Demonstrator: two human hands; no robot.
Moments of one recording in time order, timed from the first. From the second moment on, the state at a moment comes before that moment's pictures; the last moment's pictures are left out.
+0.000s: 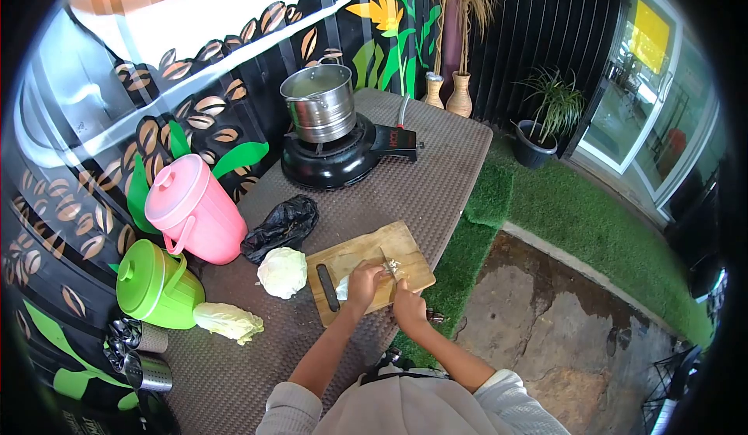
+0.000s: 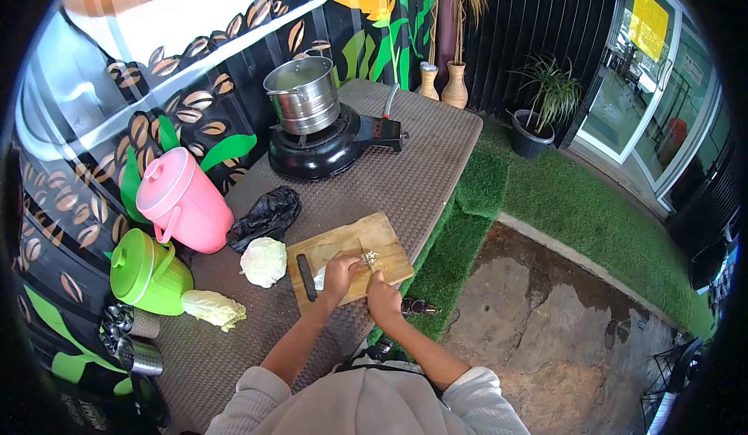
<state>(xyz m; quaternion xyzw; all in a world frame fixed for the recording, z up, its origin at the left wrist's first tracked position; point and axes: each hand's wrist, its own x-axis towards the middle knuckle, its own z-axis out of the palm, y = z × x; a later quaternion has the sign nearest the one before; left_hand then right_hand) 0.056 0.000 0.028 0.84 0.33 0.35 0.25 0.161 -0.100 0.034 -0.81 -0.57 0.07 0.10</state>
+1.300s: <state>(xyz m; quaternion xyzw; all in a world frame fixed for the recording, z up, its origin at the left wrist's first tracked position) 0.059 0.019 0.021 0.82 0.39 0.32 0.28 0.153 -0.096 0.028 -0.81 -0.57 0.07 0.08</state>
